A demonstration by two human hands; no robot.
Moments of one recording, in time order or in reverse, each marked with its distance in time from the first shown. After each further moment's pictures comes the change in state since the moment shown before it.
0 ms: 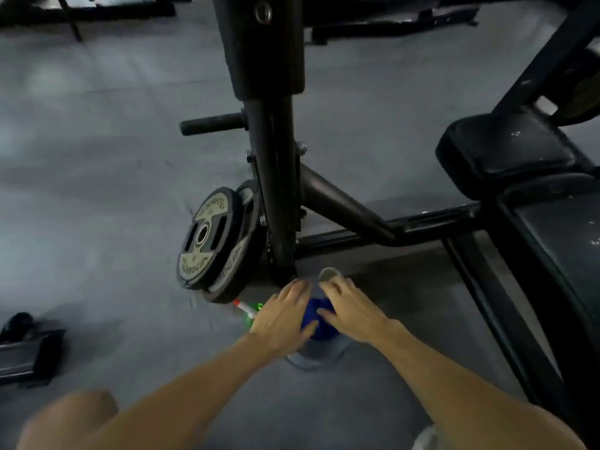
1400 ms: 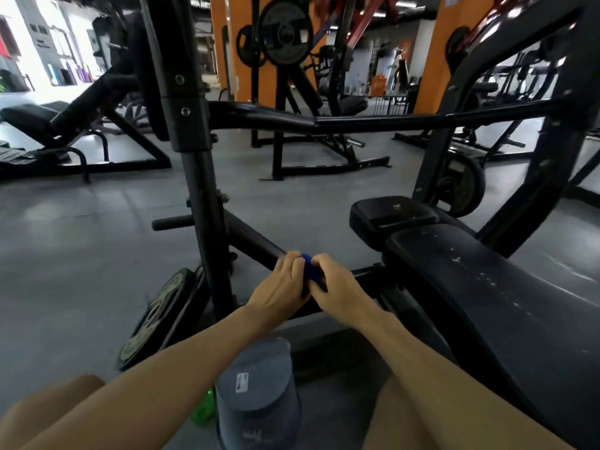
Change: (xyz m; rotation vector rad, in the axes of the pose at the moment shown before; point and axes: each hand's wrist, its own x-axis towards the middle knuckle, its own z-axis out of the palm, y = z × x) left_hand 0.070 0.145 -0.057 0.167 0.680 0.429; right_hand -0.129 0.035 -0.116 0.309 0.666 -0.139
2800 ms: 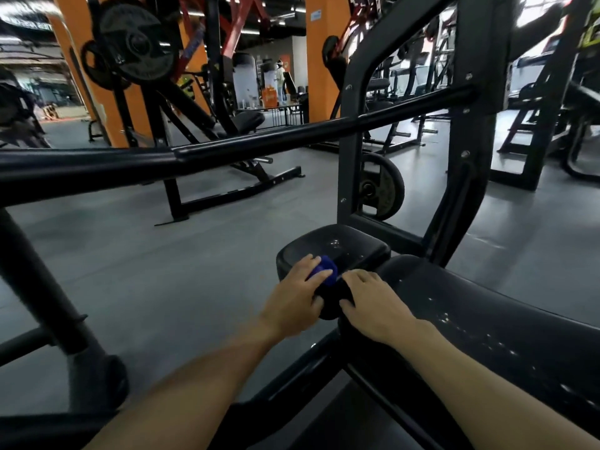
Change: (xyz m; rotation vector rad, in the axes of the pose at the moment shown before) left_hand 0.277 -0.049 0.199 -0.215 -0.164 0.241; right_hand 0.118 0.208 -0.103 -0.482 0.083 0.517
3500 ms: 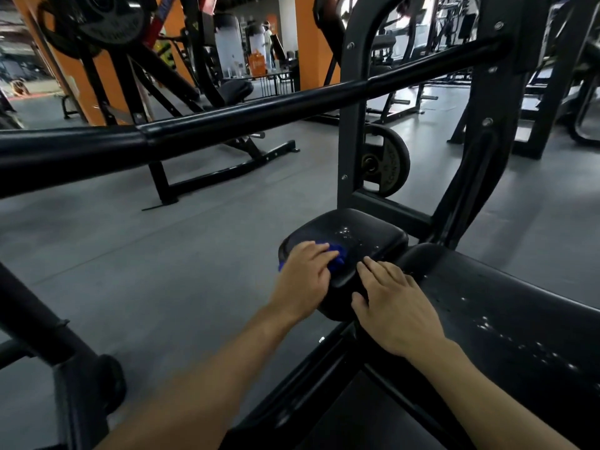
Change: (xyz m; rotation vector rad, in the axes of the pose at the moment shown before) left_hand 0.034 -0.022 0.010 -0.162 0.037 -0.152; right_hand 0.013 0.007 0.027 -0.139 0.064 0.129
